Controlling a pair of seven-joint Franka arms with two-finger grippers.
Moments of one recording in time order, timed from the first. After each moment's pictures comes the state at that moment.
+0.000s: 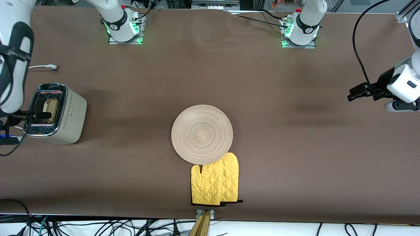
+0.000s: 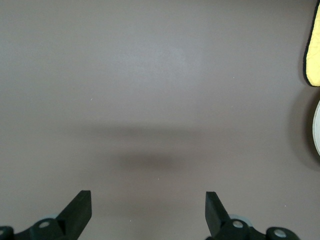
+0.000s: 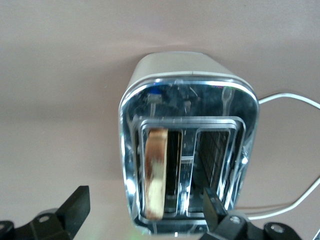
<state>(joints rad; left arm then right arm) 0.17 0.07 -0.13 -1.69 -0.05 1.71 -0.05 0.22 0.60 -0.59 -1.25 0.18 1.46 -0.36</state>
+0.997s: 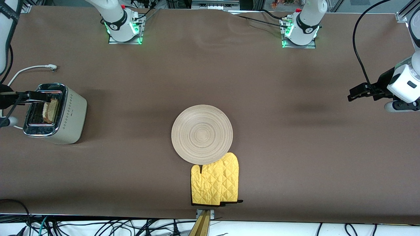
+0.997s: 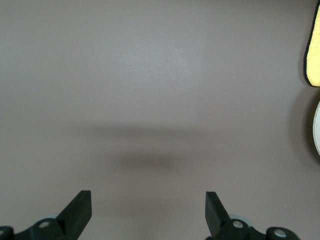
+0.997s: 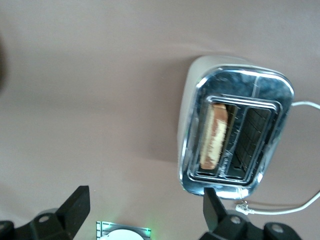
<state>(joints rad) 0.17 0.07 -0.13 -1.69 -0.05 1.71 -0.05 0.33 0.45 -0.57 -1.23 0.18 1.35 -0.36</state>
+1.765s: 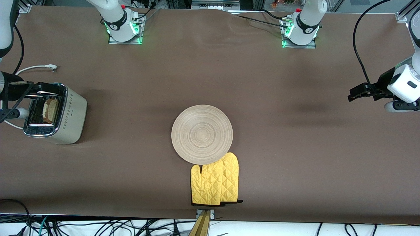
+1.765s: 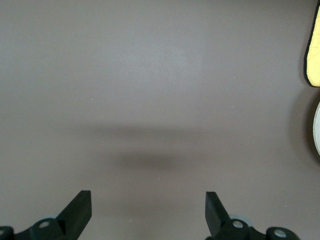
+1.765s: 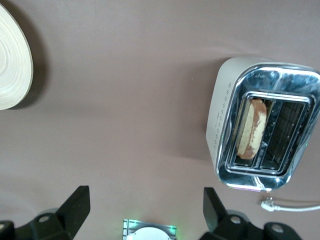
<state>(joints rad) 0.17 0.07 -0.13 -1.69 -0.05 1.71 -0.05 0.17 0.33 -0.24 -1.25 0.10 1.32 -0.14</state>
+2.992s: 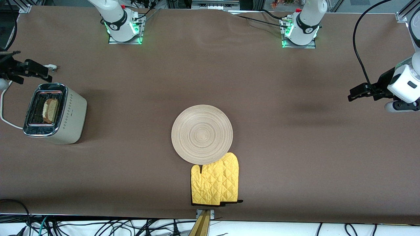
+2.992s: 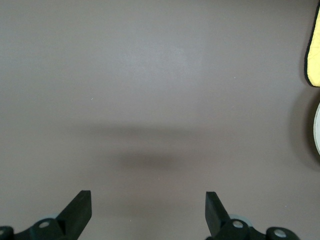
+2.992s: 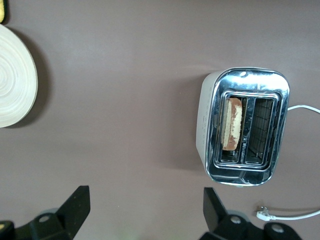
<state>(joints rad) 0.17 0.07 -0.13 -1.69 -0.05 1.71 -0.05 0.03 0.03 -0.07 -1.56 0.03 1.53 -0.11</state>
